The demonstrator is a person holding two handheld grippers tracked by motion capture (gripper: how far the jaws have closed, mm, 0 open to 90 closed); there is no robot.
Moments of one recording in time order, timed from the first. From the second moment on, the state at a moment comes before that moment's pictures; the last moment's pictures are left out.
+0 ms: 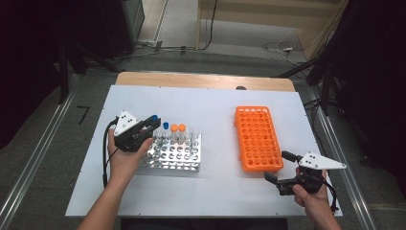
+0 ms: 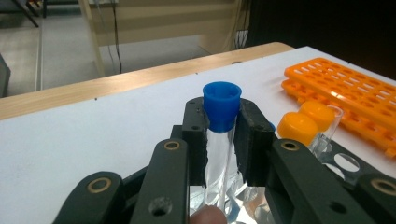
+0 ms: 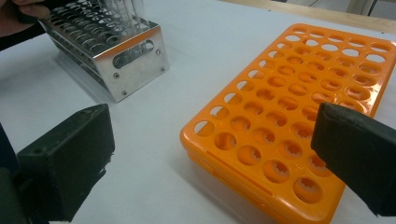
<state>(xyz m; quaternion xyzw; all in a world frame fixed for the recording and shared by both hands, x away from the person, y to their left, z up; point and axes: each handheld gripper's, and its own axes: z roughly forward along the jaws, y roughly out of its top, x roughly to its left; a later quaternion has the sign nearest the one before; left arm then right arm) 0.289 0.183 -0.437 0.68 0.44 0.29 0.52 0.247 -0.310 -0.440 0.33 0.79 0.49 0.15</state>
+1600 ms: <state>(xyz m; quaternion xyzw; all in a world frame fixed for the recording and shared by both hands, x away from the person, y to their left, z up) 0.213 0.196 -0.436 0.69 0.39 0.20 0.58 0.259 -0.337 -0.447 0.36 0.77 0.50 0.17</state>
